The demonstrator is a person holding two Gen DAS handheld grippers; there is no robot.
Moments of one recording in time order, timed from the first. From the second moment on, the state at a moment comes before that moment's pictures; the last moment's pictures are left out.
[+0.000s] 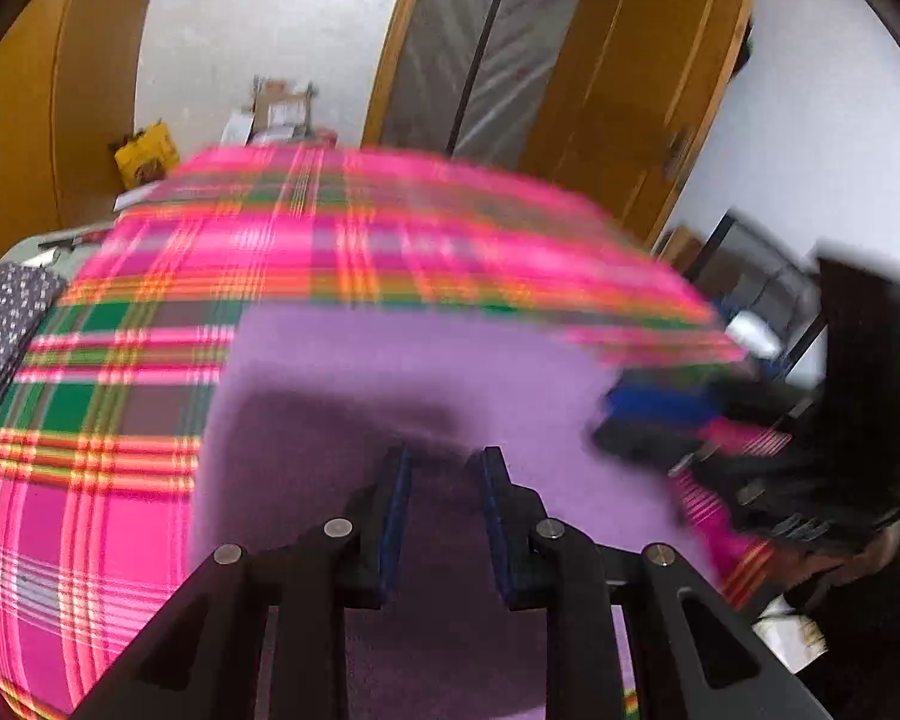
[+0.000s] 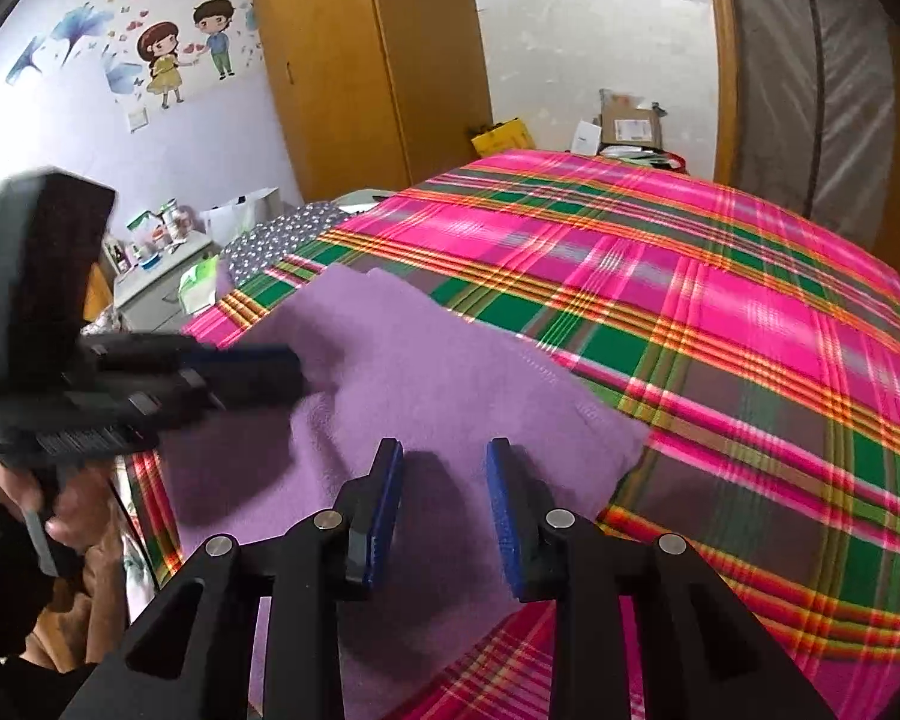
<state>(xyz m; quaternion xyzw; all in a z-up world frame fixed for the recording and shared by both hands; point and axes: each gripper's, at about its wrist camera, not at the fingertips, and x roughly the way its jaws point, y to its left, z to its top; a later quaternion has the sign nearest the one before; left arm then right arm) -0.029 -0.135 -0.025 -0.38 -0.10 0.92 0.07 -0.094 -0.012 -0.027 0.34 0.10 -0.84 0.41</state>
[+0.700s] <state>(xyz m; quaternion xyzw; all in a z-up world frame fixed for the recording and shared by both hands) 0.030 -0.145 -0.022 -0.37 -0.13 0.92 0.07 -0.119 -0.005 -0.015 0.35 0.04 -0.83 0.42</state>
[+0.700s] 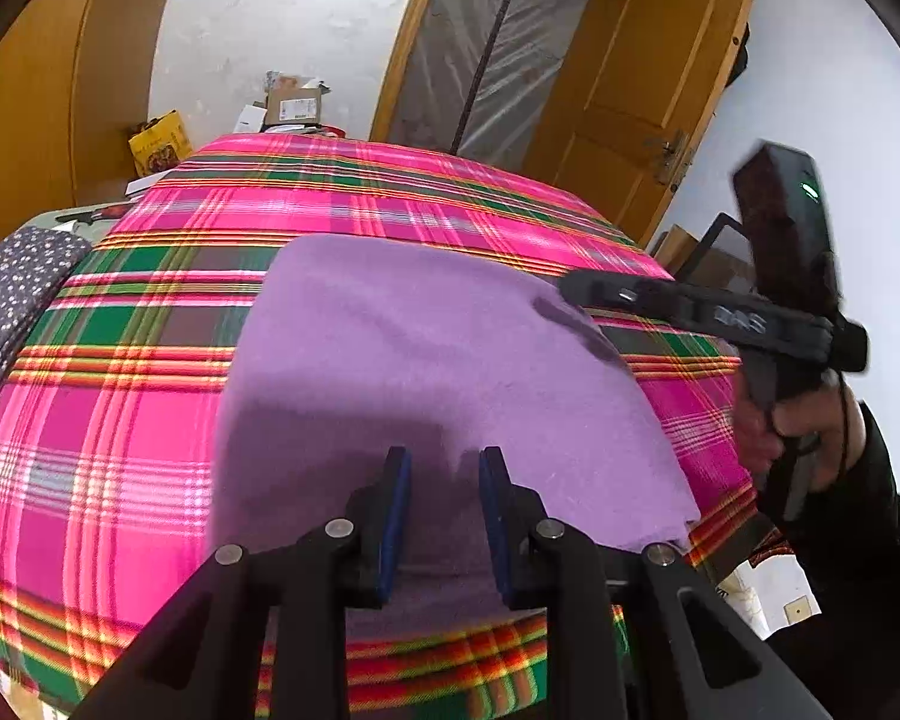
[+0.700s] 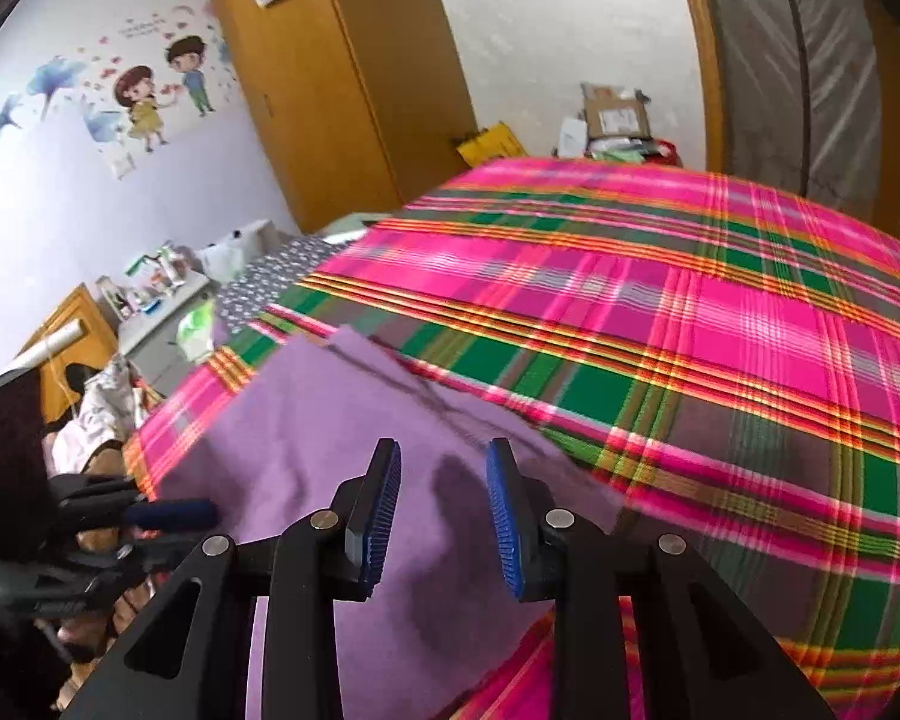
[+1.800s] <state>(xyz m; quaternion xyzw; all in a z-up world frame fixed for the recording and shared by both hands) -0.064 -0.185 -0.014 -0.40 -0.10 0.91 0.00 -0.125 -0.005 -0.034 0.40 0.02 -0.83 0.38</state>
